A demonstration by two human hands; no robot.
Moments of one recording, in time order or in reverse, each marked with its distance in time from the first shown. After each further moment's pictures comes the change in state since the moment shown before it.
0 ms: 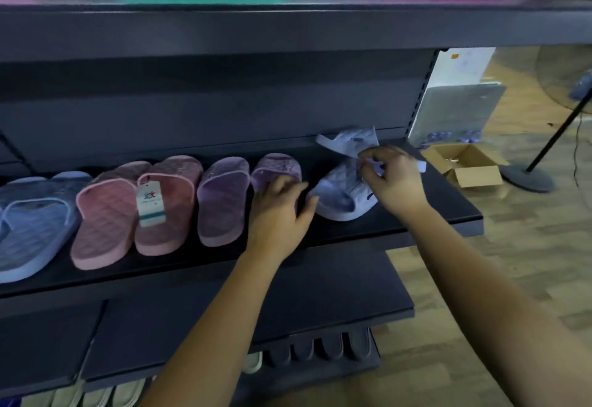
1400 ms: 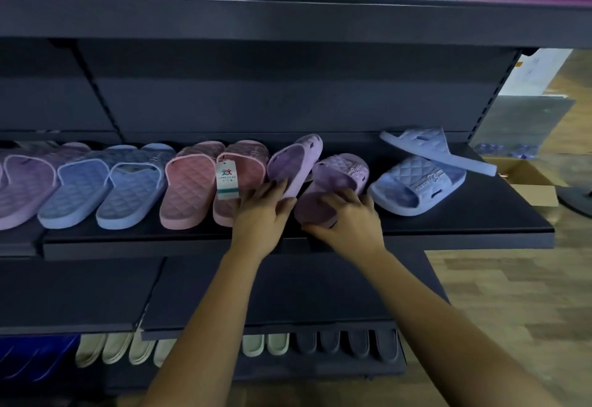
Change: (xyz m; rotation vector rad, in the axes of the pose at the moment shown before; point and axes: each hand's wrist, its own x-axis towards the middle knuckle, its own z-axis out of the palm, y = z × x) left_hand -0.054 -0.110 -0.065 0.098 -0.098 -0.236; right_hand -0.076 -0.129 0.110 -0.258 -0.338 0.004
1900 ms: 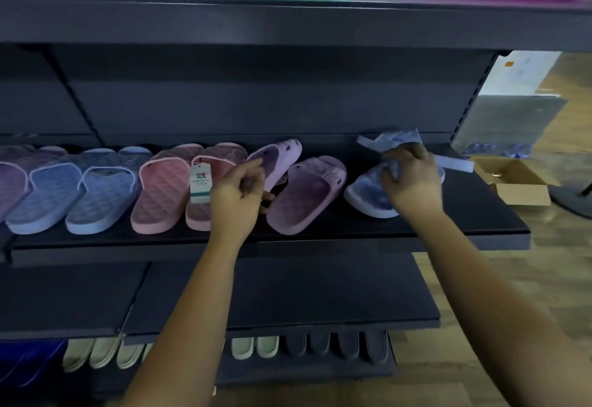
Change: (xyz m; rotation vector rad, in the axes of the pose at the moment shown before) left_hand 0.013 0.050 -0.021 -0.807 0.239 -0.262; right_hand 0.045 0.111 -0.076 0.034 0.309 0.043
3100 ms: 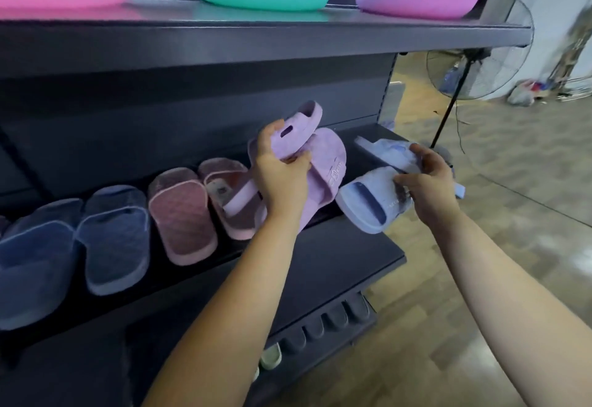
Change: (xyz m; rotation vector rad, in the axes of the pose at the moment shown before) left_hand 0.024 0.036 -0.042 -0.428 -0.180 0.127; right_hand -0.099 -0.123 -0.040 0.669 0.395 0.668
